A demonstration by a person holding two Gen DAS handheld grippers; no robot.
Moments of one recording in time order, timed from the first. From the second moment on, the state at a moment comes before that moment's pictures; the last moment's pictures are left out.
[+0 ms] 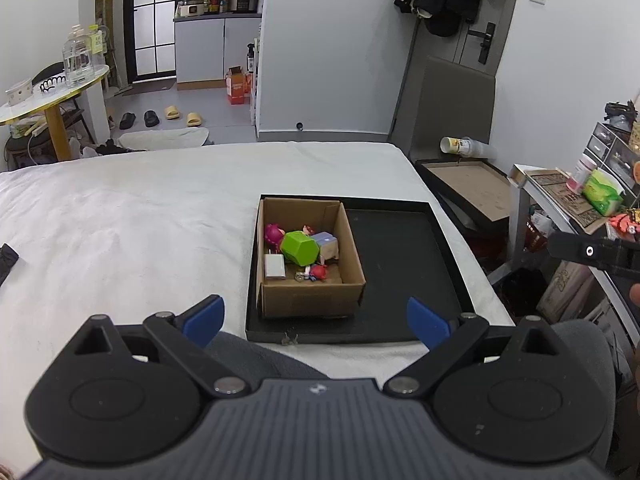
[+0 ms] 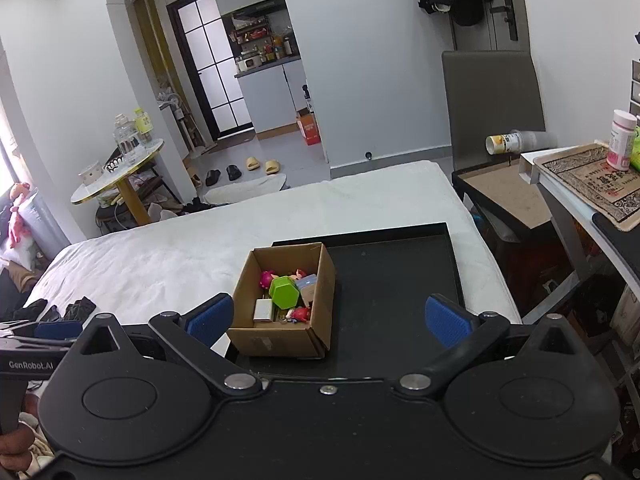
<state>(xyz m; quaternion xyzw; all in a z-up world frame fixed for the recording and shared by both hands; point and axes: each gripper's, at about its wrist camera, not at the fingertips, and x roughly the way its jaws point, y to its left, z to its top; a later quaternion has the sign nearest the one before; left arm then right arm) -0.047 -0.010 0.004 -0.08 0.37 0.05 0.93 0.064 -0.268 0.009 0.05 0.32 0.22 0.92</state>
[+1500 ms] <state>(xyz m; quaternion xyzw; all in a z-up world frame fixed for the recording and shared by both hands) -0.117 0.016 0.032 -0.09 0.32 0.06 0.94 0.006 -0.250 0.034 0.01 0.29 0.23 0.93</state>
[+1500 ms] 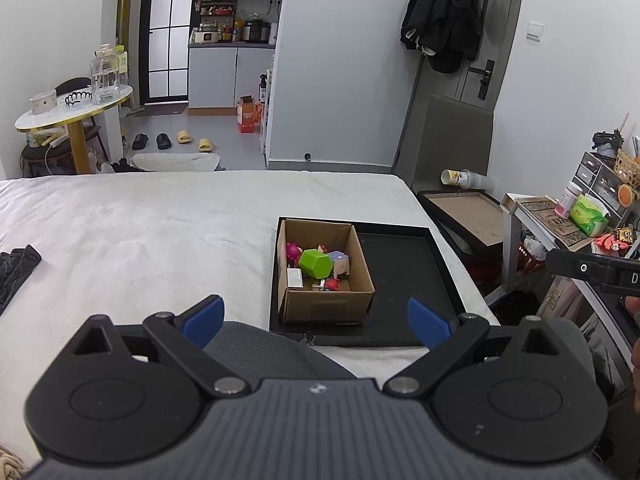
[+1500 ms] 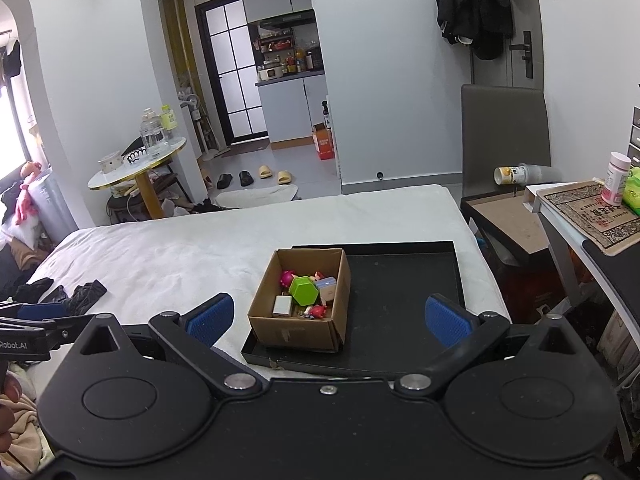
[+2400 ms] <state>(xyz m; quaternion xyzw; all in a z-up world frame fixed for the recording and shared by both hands) -0.117 0.010 0.031 -0.08 0.32 0.05 0.94 0.007 -0.252 0.035 0.01 0.29 0.23 0.93</state>
